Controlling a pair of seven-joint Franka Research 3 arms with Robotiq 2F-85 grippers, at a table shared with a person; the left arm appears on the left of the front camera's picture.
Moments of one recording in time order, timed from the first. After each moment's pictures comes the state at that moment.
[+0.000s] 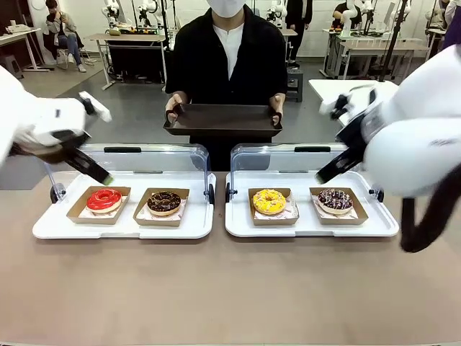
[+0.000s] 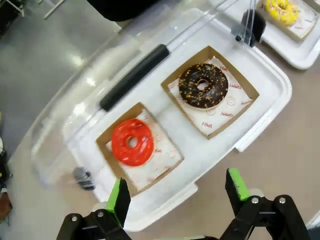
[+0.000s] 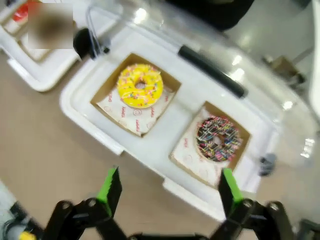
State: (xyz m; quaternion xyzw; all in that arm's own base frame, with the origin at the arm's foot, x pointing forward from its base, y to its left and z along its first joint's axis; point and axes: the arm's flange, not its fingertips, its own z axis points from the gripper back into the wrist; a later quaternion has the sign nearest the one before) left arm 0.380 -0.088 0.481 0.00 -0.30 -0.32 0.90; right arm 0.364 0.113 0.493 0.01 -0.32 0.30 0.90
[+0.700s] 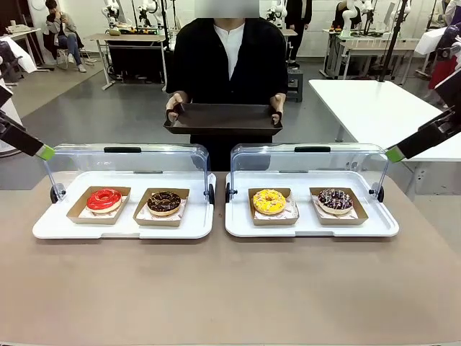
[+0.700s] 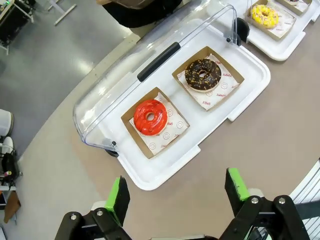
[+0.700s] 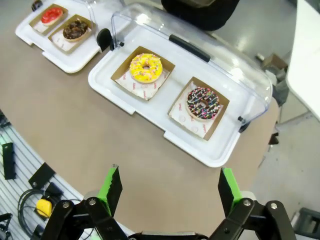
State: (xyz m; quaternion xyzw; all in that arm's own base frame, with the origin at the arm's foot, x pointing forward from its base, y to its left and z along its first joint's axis) left arm 0.310 -0.044 0.564 0.00 -0.32 -0.32 0.89; right arm 0.263 0.053 0.587 0.02 -0.32 0.29 0.90
